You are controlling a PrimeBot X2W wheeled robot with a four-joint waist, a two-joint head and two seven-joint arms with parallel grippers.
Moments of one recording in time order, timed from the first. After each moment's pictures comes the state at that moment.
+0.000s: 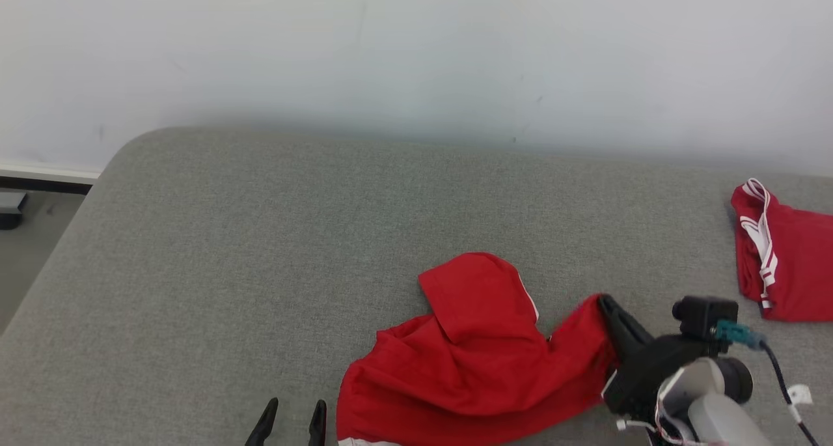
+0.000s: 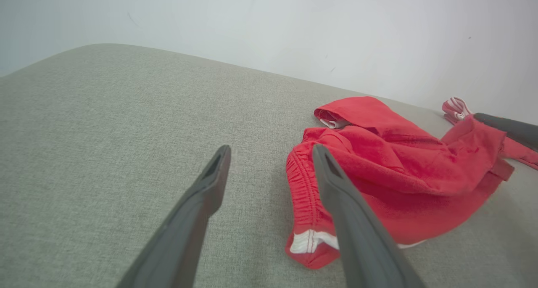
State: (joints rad) left arm 0.09 0.07 -0.20 0.22 -0.30 -0.13 -0.26; right arm -0.26 -0.22 0.19 0.48 0.51 0.13 0.02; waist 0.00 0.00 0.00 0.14
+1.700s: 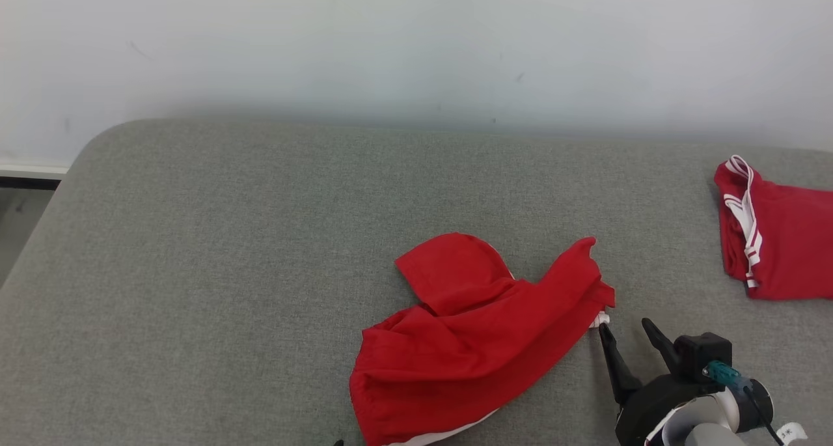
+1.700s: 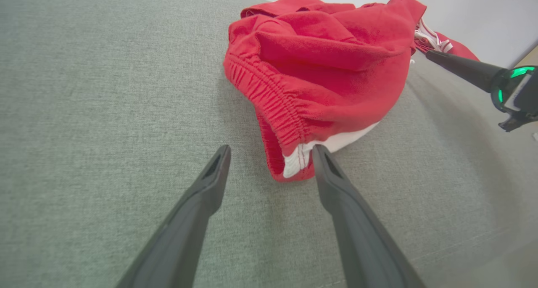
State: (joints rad) left arm 0.05 0.11 -0.42 0.37 -0.34 -0.13 -0.26; right arm -0.31 -0.23 0.18 0.75 0.29 0.13 -0.25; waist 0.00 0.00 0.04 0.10
